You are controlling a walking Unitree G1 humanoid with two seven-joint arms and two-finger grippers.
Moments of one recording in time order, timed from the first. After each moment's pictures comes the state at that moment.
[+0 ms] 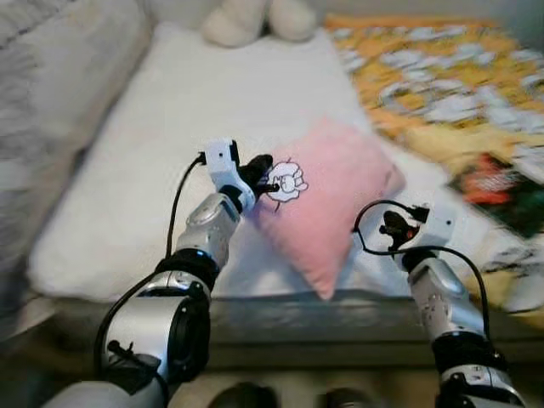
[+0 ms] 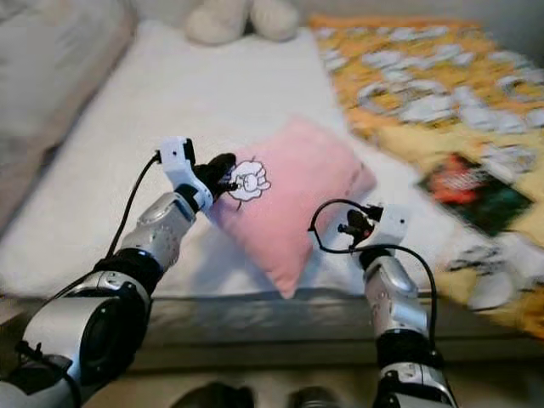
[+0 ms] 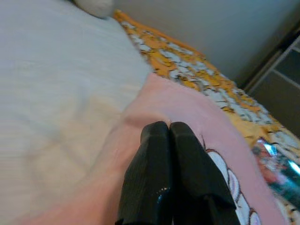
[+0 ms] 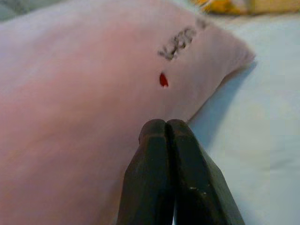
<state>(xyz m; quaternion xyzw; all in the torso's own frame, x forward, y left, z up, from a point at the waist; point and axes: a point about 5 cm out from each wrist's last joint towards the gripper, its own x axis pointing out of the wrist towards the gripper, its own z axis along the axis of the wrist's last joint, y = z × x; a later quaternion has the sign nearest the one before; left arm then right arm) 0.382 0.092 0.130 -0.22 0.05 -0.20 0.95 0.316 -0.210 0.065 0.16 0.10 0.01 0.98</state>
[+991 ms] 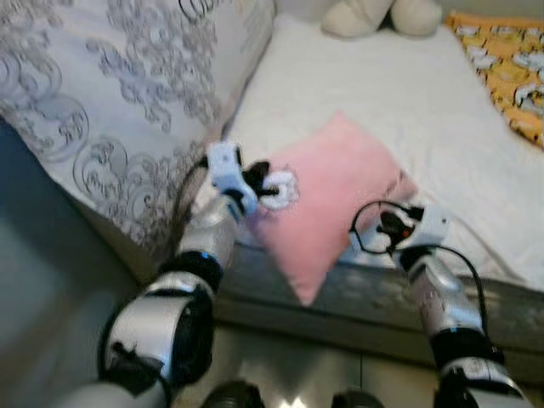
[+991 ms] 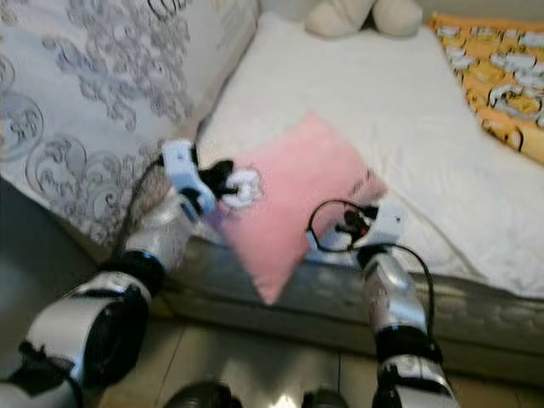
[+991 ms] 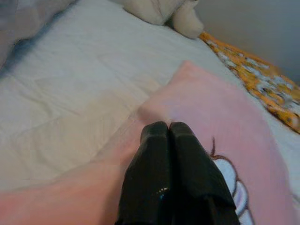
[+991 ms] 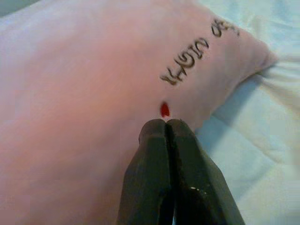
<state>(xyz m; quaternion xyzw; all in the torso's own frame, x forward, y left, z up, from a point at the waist) 0.379 0.081 0.122 -0.19 0.08 -0.17 0.96 0.318 -0.209 0.059 0.15 0.11 0.01 0.98</state>
